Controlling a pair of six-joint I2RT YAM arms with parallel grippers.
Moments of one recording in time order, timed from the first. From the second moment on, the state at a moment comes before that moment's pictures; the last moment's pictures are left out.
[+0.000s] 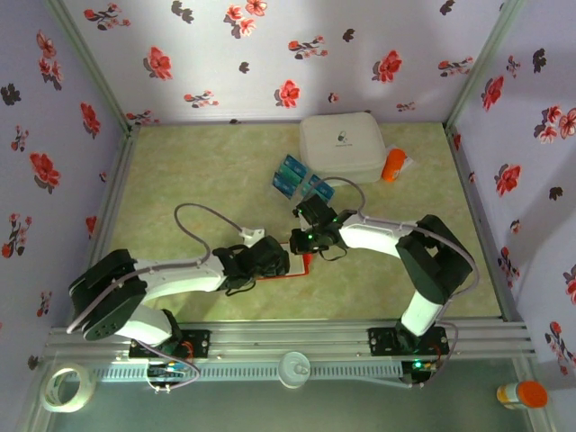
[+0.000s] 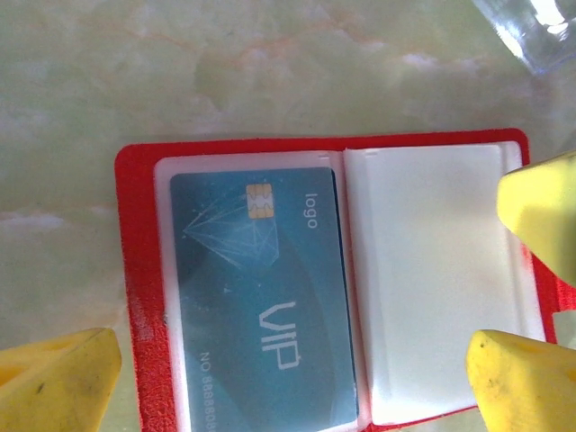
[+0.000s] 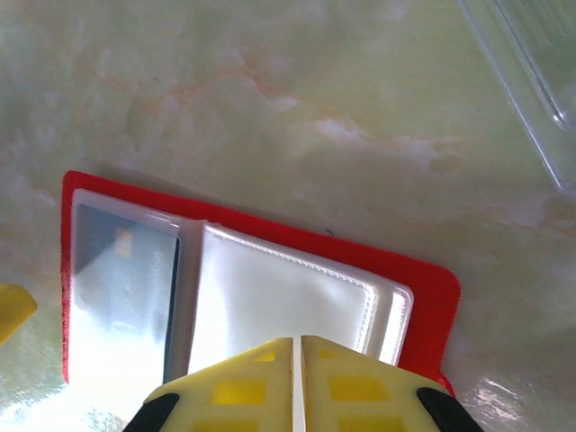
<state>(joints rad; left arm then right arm) -1.07 1.45 0.69 -0.29 -0.35 -0.99 0.75 1.70 0.94 -0.31 -0.26 0.55</state>
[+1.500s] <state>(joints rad) -1.07 1.50 0.66 -0.16 -0.35 -0.98 0.75 1.75 0.91 -0.20 -0.35 0.62</state>
